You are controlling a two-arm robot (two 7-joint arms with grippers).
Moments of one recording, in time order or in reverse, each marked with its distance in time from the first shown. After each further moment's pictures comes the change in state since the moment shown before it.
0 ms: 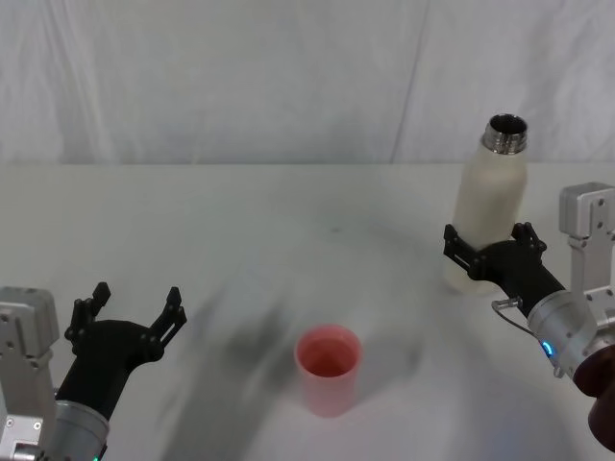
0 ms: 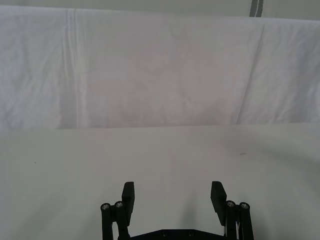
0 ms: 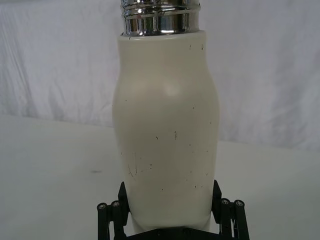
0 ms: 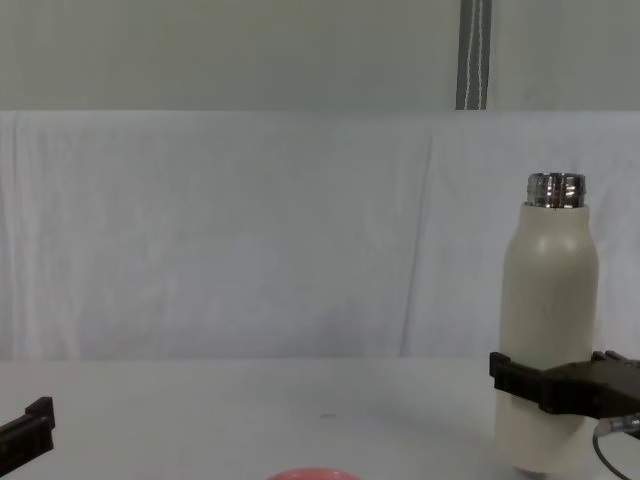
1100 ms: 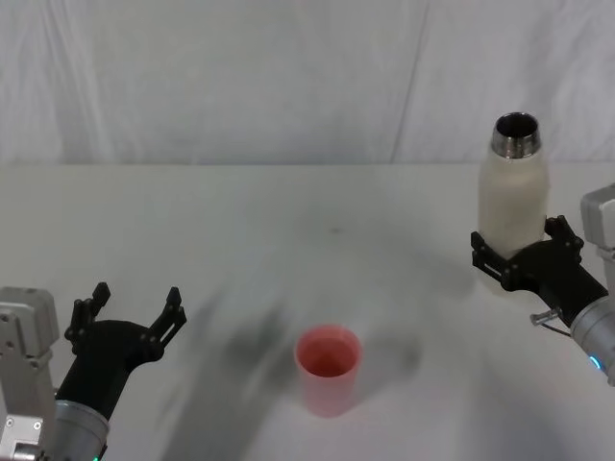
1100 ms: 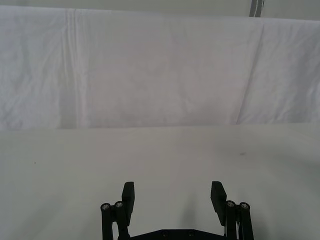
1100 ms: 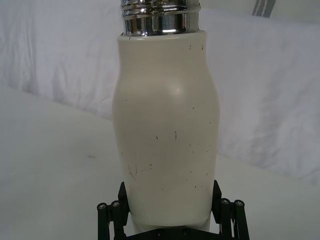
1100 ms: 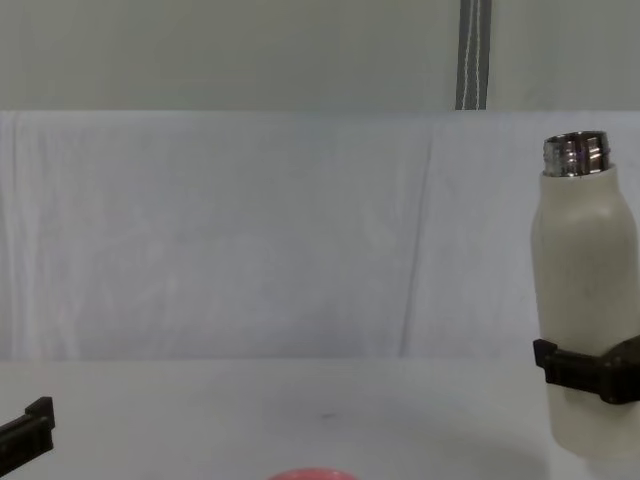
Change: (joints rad) left arm 0.000 0.000 0.000 0.000 0.000 0.000 0.000; right arm -0.114 0.120 0.004 -0.235 -0.099 0.069 0.009
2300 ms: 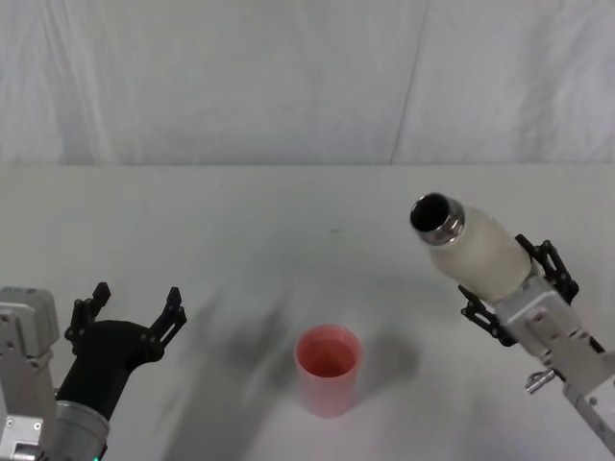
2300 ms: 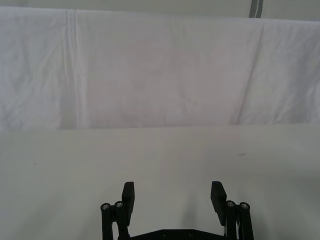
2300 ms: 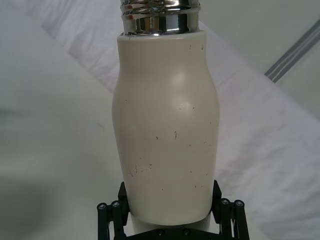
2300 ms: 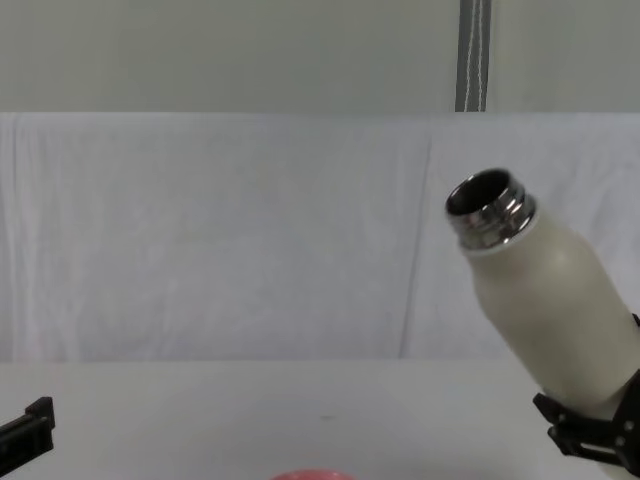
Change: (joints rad) left arm 0.000 0.000 0.000 0.000 0.000 0.000 0.000; right arm -0.194 0.074 -0.082 -0.229 -0.462 -0.031 -0.108
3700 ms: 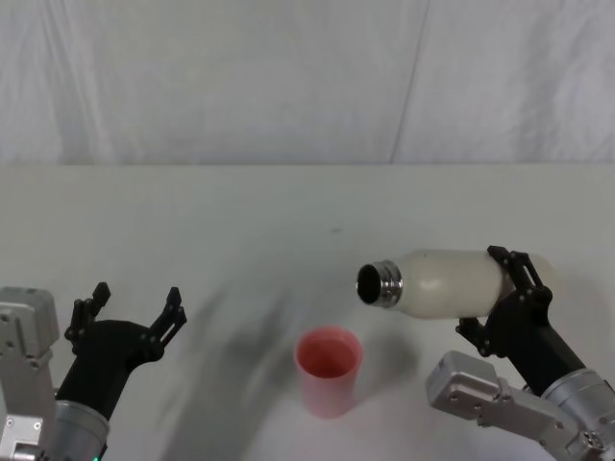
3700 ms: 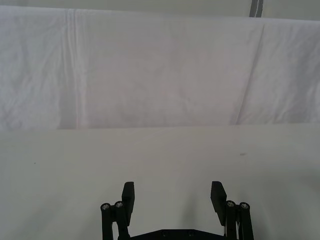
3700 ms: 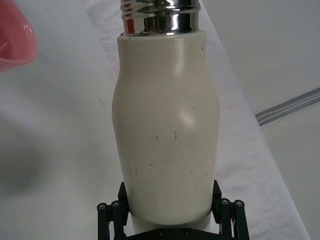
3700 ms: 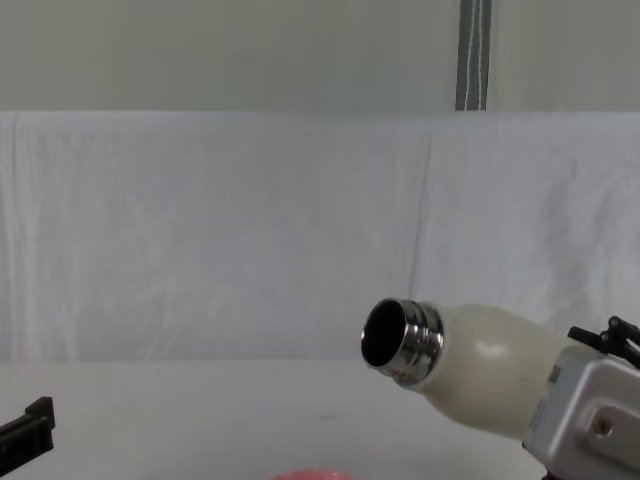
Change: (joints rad) left arm 0.000 0.000 0.000 0.000 0.000 0.000 0.000; right arm 0.019 0.021 -0.097 0.070 -0.436 -0.028 -0.129
